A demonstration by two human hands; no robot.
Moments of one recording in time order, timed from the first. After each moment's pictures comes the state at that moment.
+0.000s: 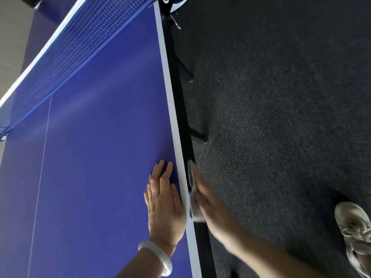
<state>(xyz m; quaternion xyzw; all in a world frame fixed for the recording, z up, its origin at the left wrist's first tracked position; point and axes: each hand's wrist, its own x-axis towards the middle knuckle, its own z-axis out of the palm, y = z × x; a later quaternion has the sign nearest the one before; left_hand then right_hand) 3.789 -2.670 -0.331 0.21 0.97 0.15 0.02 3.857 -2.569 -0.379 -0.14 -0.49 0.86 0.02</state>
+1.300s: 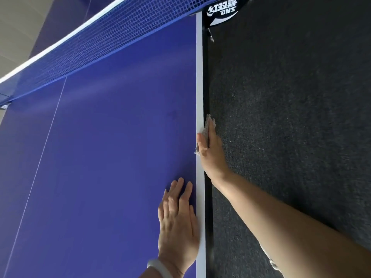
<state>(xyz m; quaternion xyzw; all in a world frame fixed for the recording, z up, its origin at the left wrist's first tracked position) 3.788 -2.662 -0.324 0.20 0.97 0.09 0.07 3.691 -2.508 -0.369 -0.24 -0.57 0.78 0.07</state>
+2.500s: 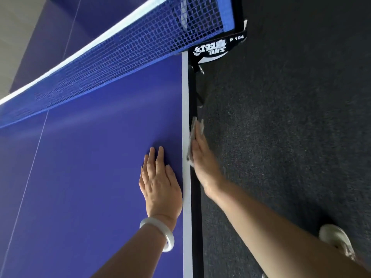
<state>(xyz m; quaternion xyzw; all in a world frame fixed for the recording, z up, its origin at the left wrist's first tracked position) 3.568 -2.528 -0.331 0.06 0.99 0.11 0.00 3.565 -2.407 -0.359 -0.18 -0.49 0.85 0.06</state>
